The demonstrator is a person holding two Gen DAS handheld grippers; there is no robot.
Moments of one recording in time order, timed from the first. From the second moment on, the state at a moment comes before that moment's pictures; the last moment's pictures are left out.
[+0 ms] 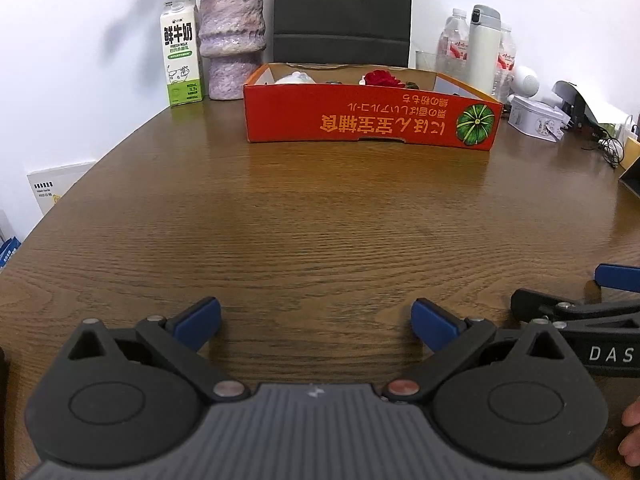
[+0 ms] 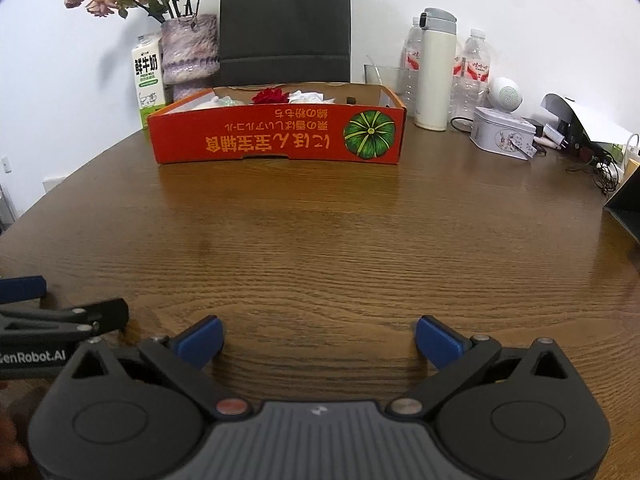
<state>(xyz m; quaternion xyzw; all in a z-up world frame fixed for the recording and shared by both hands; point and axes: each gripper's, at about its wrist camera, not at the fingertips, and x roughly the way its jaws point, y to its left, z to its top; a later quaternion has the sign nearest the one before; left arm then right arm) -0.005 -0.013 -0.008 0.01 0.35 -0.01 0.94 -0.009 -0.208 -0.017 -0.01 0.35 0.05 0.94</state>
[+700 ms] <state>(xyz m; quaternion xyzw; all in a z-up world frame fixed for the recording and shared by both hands) -0.003 -0.011 -0.008 0.01 0.35 -0.02 0.94 -0.008 -0.207 -0.018 -0.01 0.35 0.06 0.94</state>
